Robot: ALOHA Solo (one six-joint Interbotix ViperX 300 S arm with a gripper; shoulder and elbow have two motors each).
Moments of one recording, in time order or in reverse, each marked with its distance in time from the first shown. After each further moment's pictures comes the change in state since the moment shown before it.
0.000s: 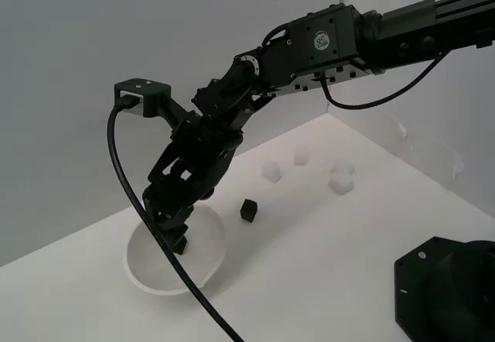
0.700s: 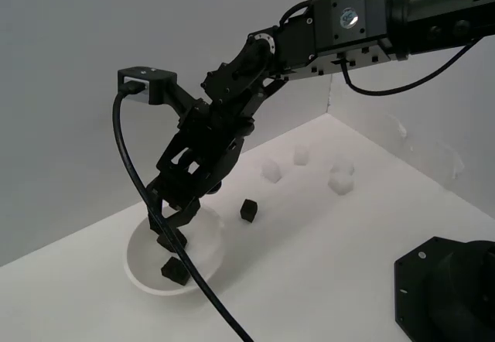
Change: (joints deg) arm 0.6 4.6 4.6 0.0 0.0 -0.4 5.4 0.0
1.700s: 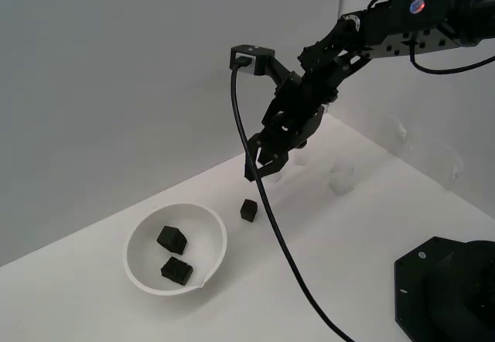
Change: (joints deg) arm 23.3 4.7 4.7 9.8 9.8 3.5 4.7 11.5
